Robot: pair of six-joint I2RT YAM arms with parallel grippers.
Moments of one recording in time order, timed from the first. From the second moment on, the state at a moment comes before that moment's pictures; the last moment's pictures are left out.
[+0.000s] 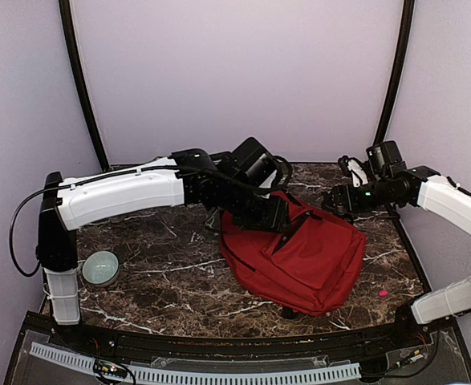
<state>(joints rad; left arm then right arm) -1.12 2.01 1.95 -0.79 0.01 -0.68 0.33 1.23 1.01 -0.63 -0.28 0.18</state>
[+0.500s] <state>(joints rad) -1.11 1.80 1.70 -0.87 -0.07 -0.72 0.33 1.42 0.97 -0.49 -0.33 -0.13</state>
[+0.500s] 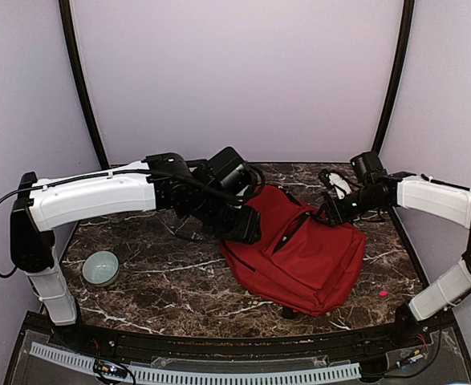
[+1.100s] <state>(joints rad) -1.04 1.78 1.67 -0.93 -0.09 -0.70 0.36 1.52 0.96 -0.41 -0.31 -0.24</state>
